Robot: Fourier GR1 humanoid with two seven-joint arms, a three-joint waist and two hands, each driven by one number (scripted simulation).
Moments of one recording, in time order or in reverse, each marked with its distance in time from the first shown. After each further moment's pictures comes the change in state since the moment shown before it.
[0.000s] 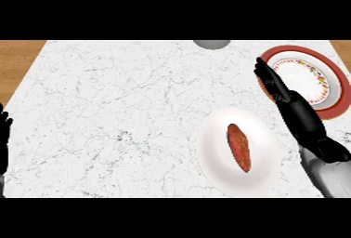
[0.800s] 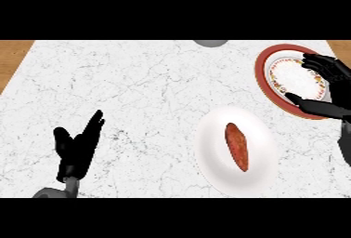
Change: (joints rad) left arm -0.028 -0.263 -0.269 -0.012 0.057 -0.204 0.023; right arm -0.092 -0.060 -0.316 0.446 -0.114 0.079 -0.195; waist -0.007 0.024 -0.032
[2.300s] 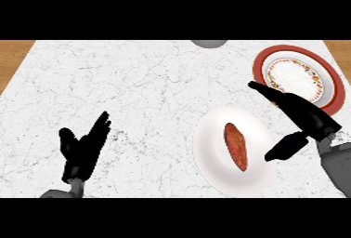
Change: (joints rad) left arm 0.017 -0.068 0.036 -0.016 -0.056 -0.062 0.031; right arm 0.053 -0.065 0.328 -0.398 0.482 0.266 0.556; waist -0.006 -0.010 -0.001
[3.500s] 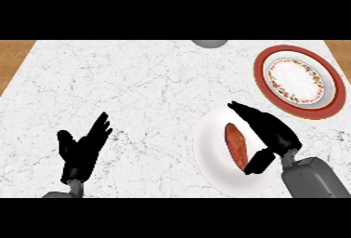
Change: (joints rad) left arm 0.021 -0.061 0.080 -0.003 -0.074 -0.074 -0.001; right arm 0.093 0.237 0.014 0.021 0.354 0.059 0.067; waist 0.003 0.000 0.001
